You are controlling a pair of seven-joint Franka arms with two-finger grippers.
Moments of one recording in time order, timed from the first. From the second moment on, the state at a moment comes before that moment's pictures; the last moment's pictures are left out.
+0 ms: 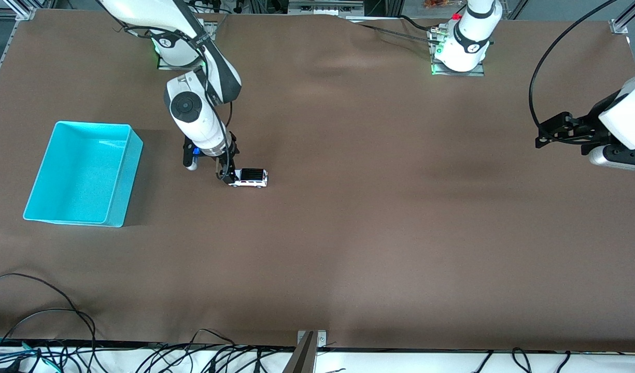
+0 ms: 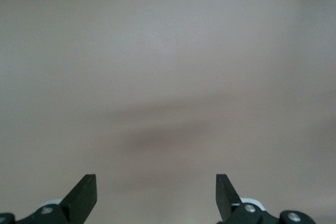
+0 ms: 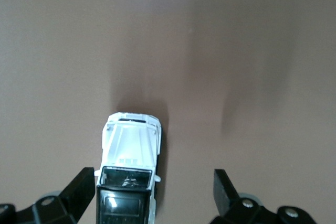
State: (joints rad) left arm 0.05 0.18 -0.10 -1.37 -0.03 1.47 0.07; right arm 0.42 0.33 0.08 -2.24 0.04 2.62 1.96
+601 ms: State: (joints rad) left arm 0.05 0.18 -0.10 -1.37 0.00 1.46 0.05; right arm 0.47 0.37 0.08 -2.20 0.03 2.62 1.99
